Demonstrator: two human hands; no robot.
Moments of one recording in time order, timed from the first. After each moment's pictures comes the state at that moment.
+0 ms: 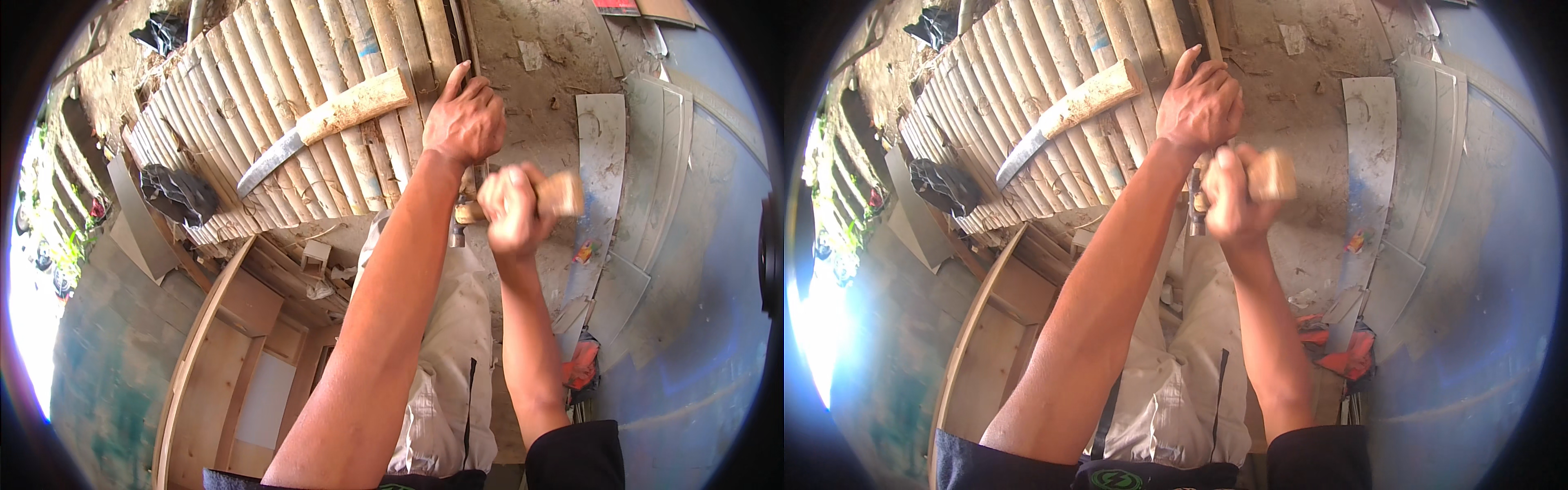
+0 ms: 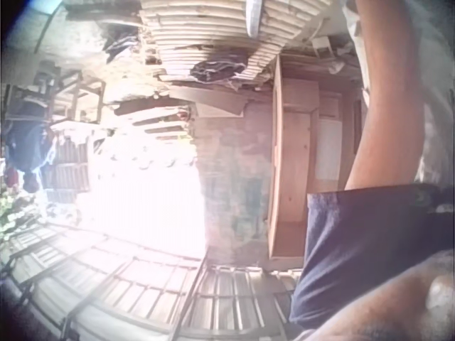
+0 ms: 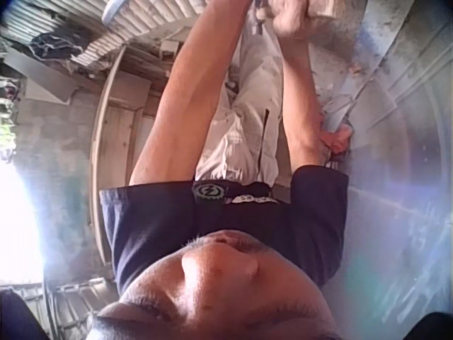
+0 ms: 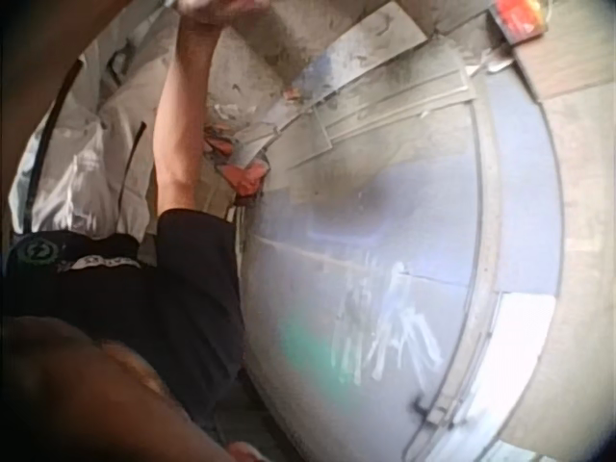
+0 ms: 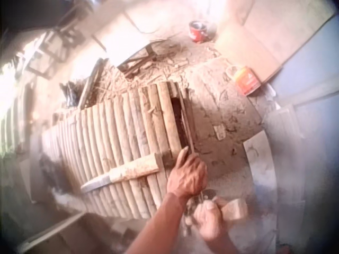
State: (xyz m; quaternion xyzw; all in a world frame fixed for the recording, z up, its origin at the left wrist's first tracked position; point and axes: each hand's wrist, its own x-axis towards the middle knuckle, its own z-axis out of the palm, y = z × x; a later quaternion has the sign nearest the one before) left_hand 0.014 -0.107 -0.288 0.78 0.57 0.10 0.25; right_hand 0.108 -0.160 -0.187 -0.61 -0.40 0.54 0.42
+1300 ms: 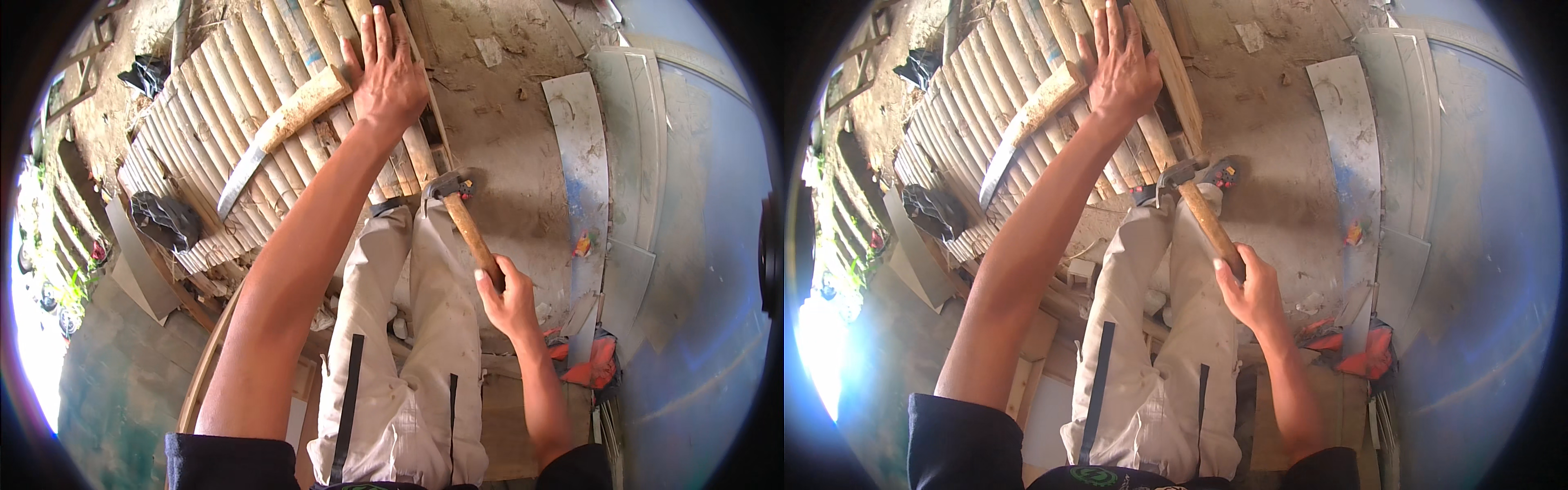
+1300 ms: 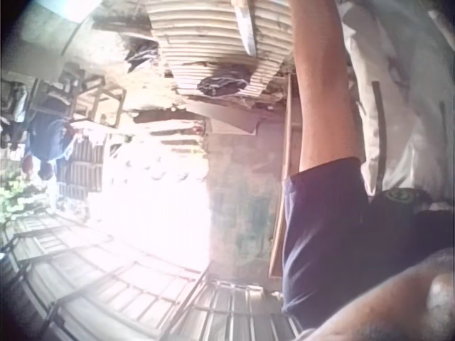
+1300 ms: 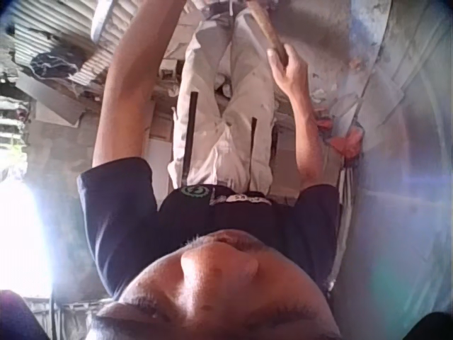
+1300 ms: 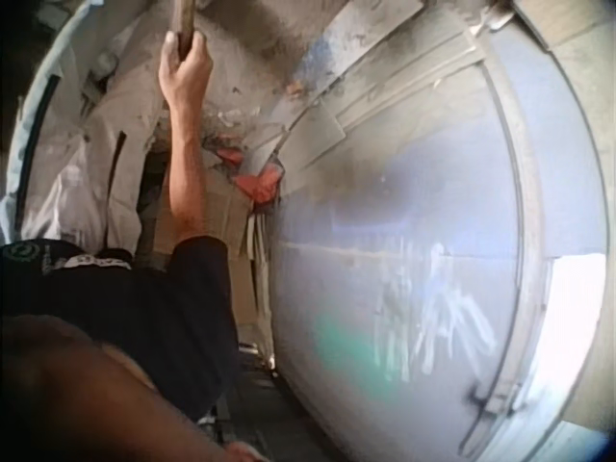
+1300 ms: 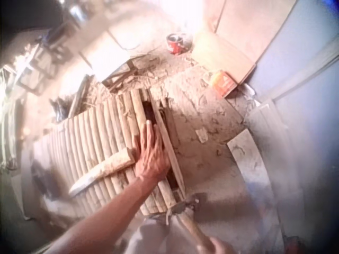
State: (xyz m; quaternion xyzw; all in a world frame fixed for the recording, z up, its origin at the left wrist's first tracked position) left_hand 0.001 -0.082 -0.288 0.74 0.67 0.03 0.12; right_hand 0.217 -0.325 -0.152 -0.67 -0.46 0.58 0.10
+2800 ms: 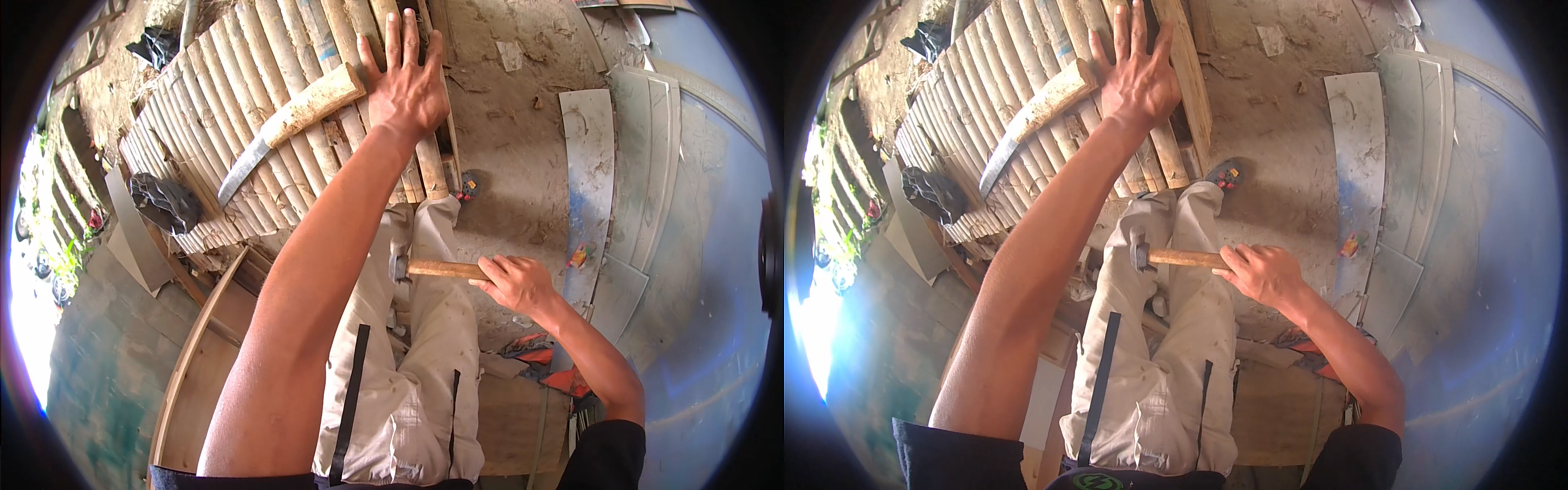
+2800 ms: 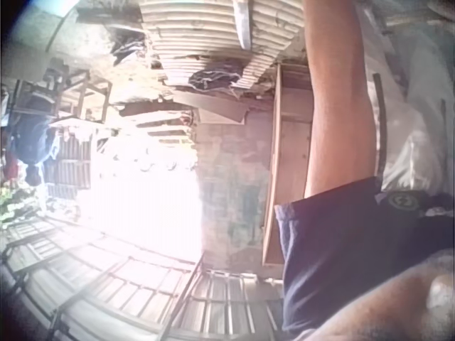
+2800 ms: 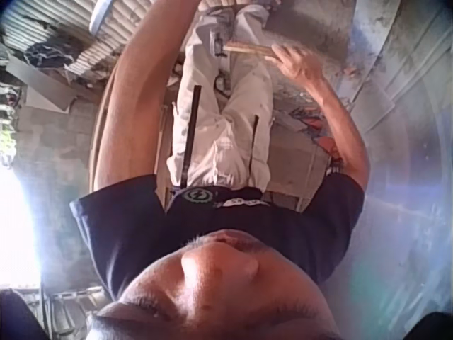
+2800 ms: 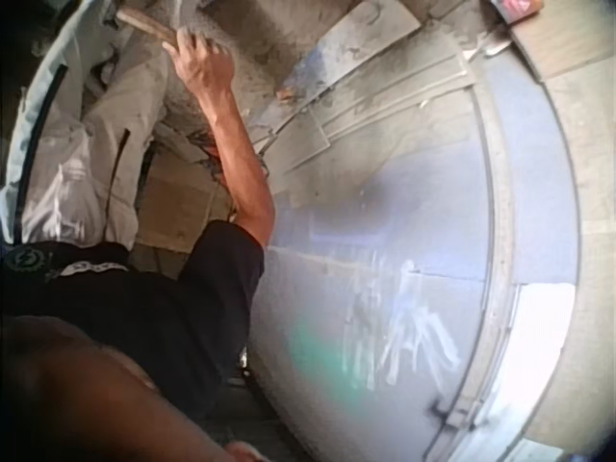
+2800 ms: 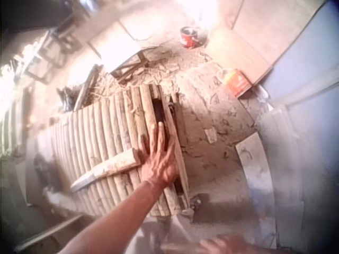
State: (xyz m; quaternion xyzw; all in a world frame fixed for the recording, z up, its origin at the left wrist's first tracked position) left_hand 0.005 -0.085 -0.284 0.74 0.67 -0.04 0.11; right_hand 0.262 -0.262 -0.203 -0.38 -0.84 0.40 0.02
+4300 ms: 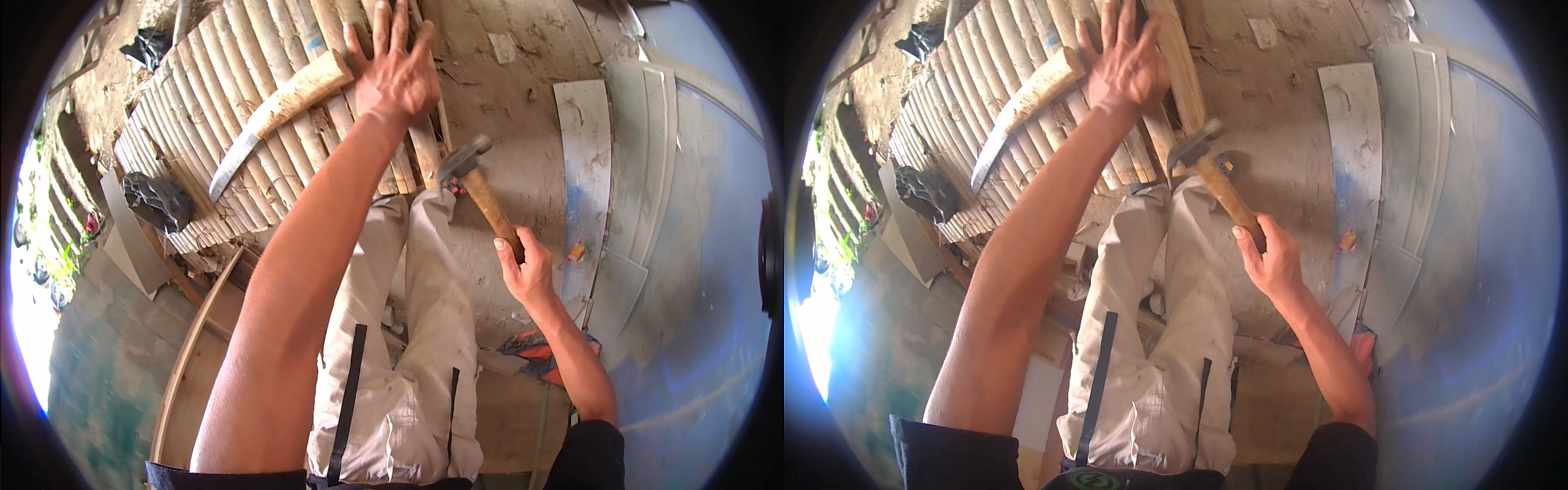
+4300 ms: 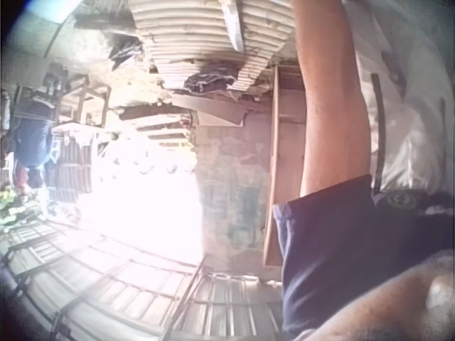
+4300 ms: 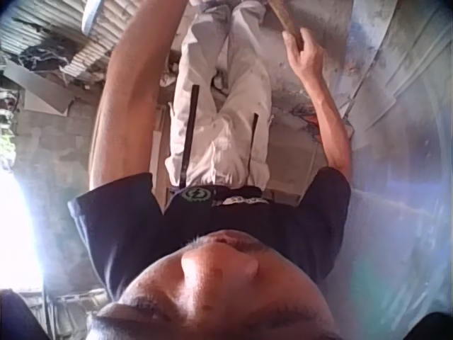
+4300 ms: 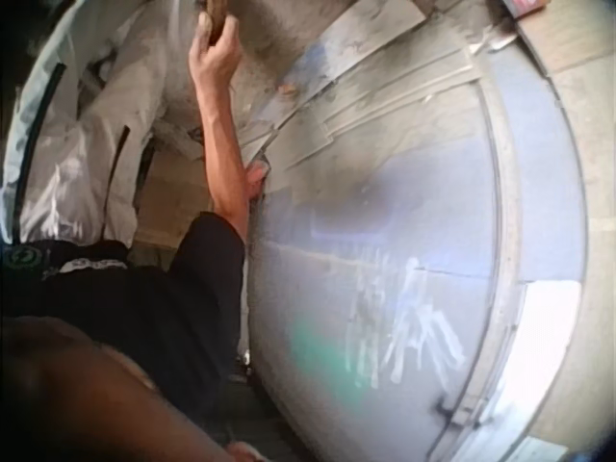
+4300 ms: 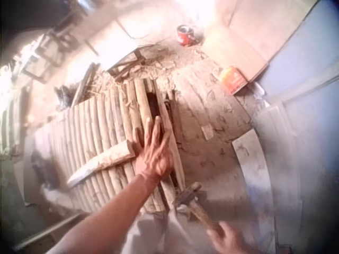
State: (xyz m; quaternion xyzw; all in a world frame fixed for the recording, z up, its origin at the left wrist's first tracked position) left_hand 0.006 -0.084 -0.279 0.72 0.67 -0.06 0.19; right_hand 0.263 -0.282 -0.202 -0.63 -0.57 0.52 0.12
